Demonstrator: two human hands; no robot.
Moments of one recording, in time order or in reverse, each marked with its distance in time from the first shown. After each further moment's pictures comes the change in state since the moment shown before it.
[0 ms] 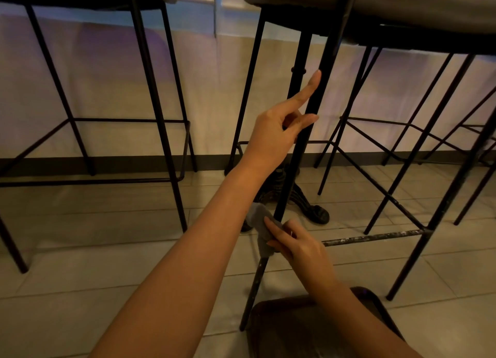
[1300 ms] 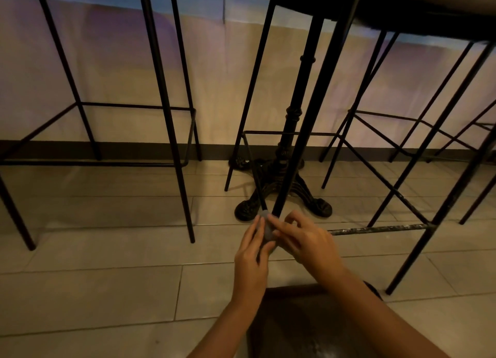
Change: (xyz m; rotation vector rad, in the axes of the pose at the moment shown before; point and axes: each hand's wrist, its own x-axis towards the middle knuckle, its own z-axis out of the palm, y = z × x) left_hand -0.222 -0.065 0.065 -0.034 0.220 -0.549; right_hand -0.005 0.011 -0.005 -0.006 -0.030 -0.063
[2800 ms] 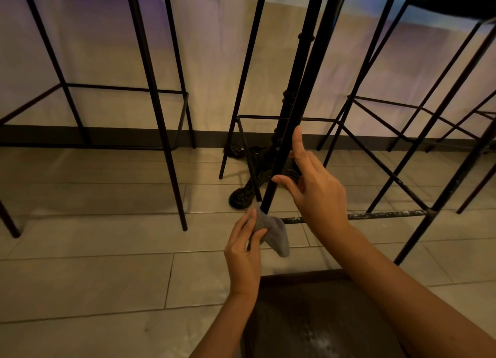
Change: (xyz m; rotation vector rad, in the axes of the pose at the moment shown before) left_hand -0.003 -0.028 0.022 0.008 0.297 0.088; right_hand 0.043 0.000 -0.033 0.018 0.207 0.158
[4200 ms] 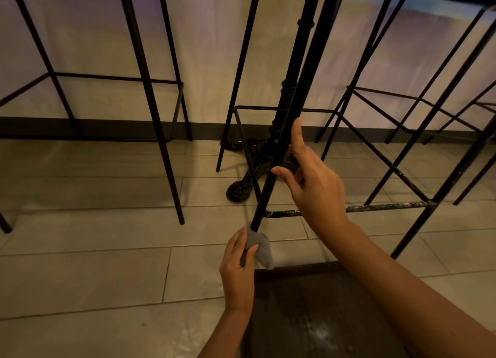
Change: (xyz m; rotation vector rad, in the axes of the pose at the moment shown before) left_hand -0.036 -0.038 -0.008 0.000 -0.053 -0.184; right_hand -0.005 0.000 0.006 0.040 0.017 0.004
